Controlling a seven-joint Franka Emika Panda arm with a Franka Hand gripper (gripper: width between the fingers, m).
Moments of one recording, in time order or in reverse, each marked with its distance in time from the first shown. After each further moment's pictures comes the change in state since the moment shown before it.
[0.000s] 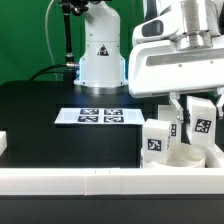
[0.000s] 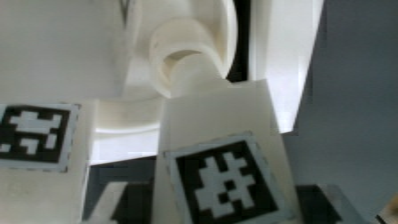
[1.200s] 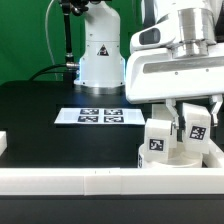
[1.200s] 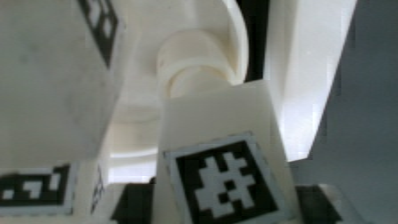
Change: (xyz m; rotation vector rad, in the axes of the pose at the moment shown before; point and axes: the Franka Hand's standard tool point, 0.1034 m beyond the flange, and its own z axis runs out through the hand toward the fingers) arm -0.012 0.005 0.008 -0.011 -0.007 -0.001
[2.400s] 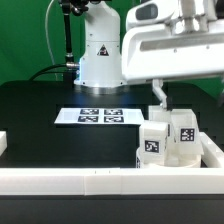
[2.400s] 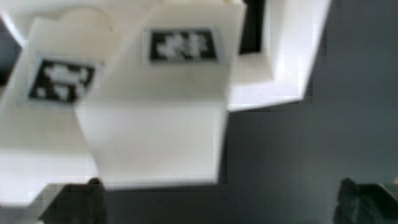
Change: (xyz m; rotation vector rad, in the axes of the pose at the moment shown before) arm 0.032 0.001 -0.028 0.011 -0.024 -0.005
